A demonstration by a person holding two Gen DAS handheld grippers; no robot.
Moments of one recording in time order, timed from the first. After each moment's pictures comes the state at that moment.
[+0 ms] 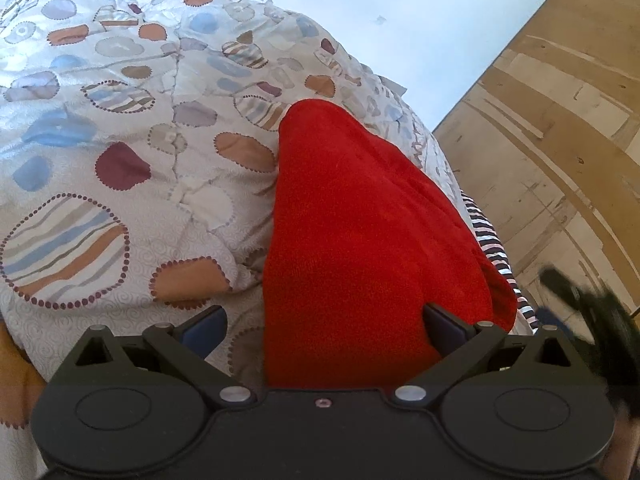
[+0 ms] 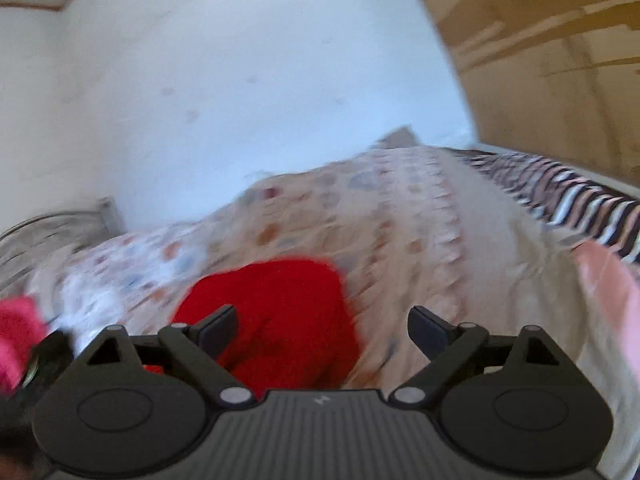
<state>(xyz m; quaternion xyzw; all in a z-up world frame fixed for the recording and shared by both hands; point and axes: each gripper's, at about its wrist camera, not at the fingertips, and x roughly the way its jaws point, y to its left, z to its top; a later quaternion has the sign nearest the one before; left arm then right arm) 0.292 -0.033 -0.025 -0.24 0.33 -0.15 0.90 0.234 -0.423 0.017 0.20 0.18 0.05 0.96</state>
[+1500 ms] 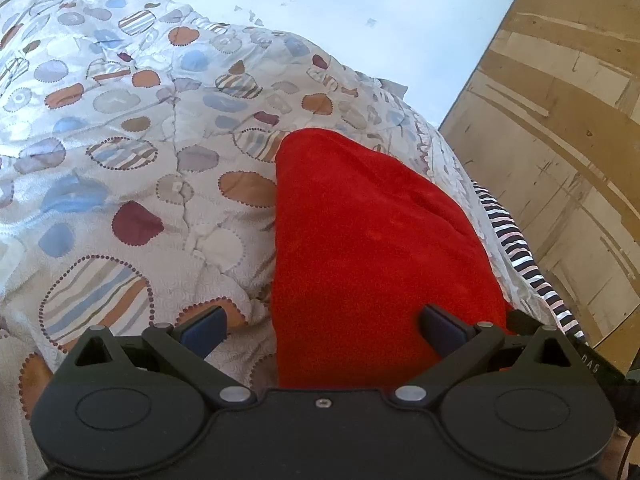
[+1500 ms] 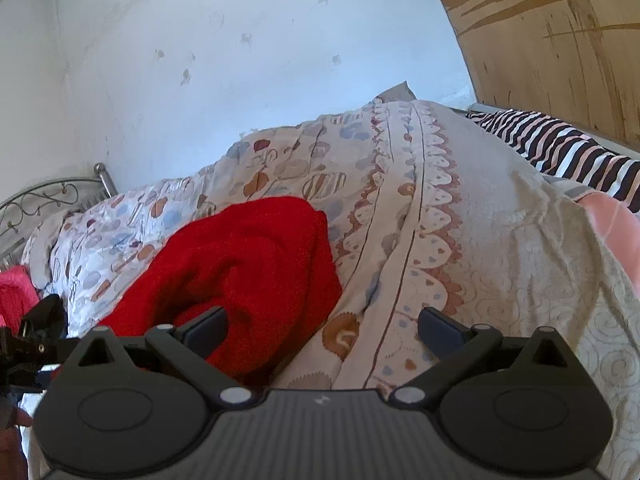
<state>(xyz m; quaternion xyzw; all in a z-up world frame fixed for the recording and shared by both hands) 0.288 -0.040 0.005 -0.17 0.33 -0.13 0.92 0.218 -0.414 -0.027 0.18 0.23 0.09 0.95</state>
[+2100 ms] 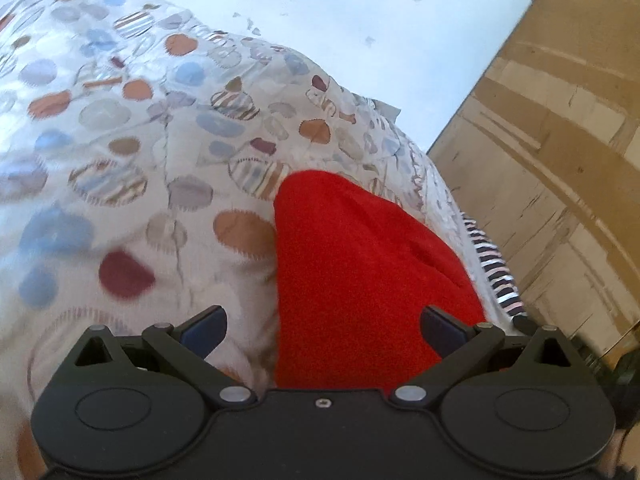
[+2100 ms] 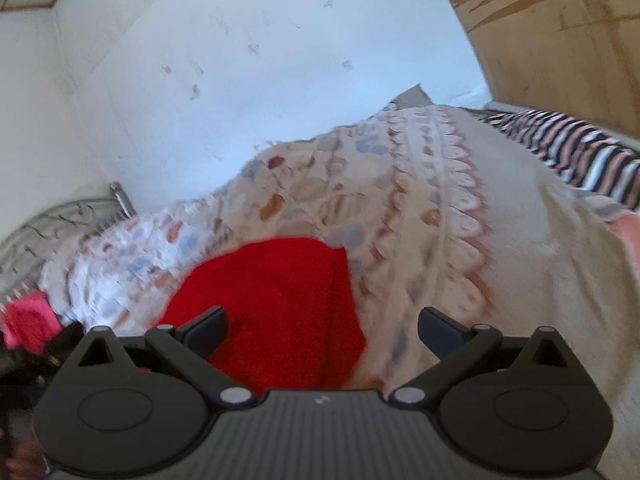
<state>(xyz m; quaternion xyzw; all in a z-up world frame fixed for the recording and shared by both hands) 0.335 -0.017 0.016 -0.20 0.31 -0.15 0.92 0.275 -0.425 -0.003 0.23 0.22 0.15 0.94</state>
